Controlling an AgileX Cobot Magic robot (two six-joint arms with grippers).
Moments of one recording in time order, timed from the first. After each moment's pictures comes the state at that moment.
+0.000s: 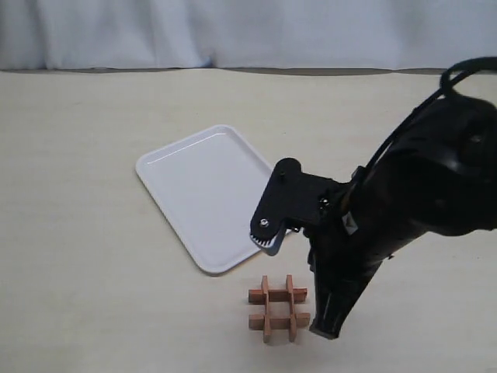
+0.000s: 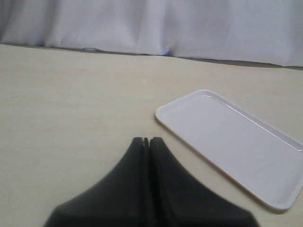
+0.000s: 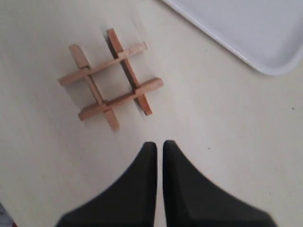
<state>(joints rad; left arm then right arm) -0.17 0.00 0.00 -0.17 0.34 0.00 0.51 1.48 -0.86 -0.15 0.80 -0.27</state>
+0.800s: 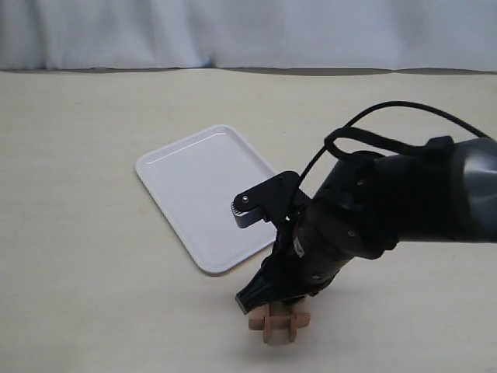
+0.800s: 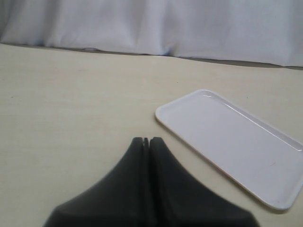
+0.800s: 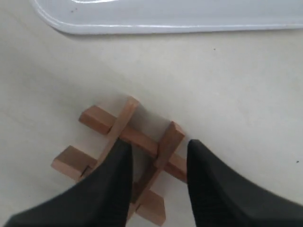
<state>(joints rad) -0.17 0.00 0.00 -0.17 0.34 0.00 0.52 1.73 -0.86 -0.17 0.57 0.41</state>
